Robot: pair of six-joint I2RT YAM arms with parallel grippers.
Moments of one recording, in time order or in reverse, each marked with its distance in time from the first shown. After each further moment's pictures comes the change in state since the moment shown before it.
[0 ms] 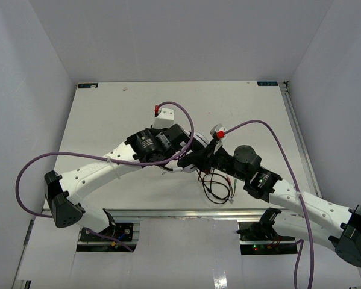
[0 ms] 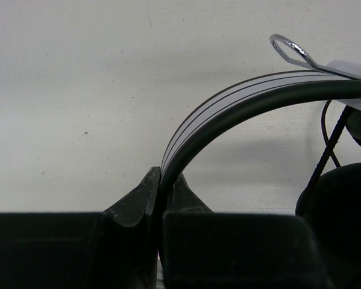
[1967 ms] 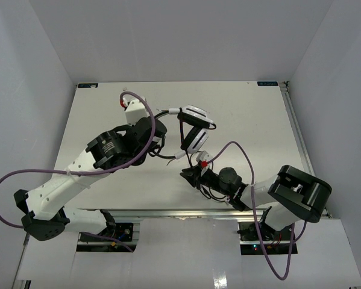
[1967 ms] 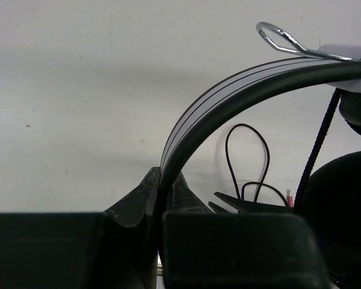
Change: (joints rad) left arm 0.007 -0.170 0.112 -0.029 0.070 -0.210; right arm 0.081 0.550 -0.354 0.936 0.079 -0.230
